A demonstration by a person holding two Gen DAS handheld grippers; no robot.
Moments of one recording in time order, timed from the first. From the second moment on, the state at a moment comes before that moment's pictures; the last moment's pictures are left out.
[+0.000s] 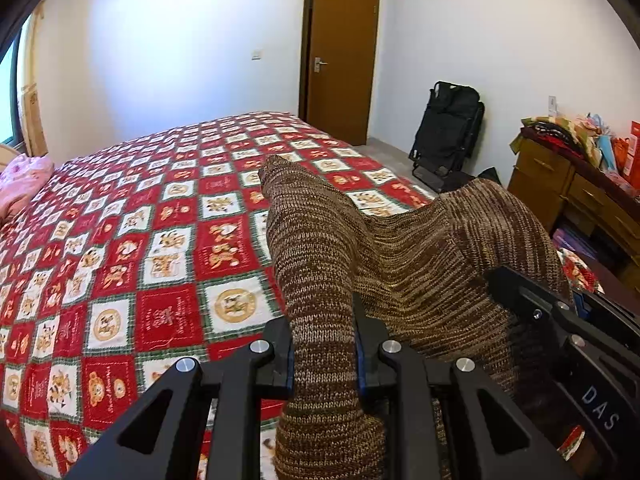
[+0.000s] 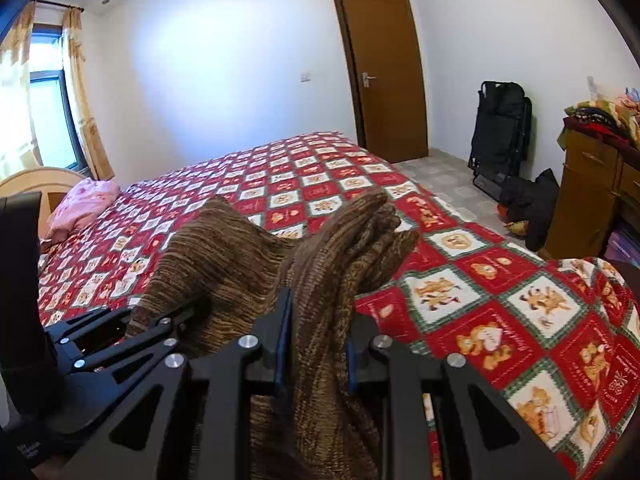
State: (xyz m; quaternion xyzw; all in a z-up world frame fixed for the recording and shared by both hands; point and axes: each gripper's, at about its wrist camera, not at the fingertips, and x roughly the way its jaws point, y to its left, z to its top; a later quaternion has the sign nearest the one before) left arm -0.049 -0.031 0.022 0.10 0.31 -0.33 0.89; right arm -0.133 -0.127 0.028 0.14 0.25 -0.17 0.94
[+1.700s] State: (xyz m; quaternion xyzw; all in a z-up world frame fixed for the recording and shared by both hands) left arm -0.076 -0.132 -0.033 0.13 0.35 -0.41 0.83; right arm -0.248 -0.235 0.001 0.13 0.26 -0.34 0.89
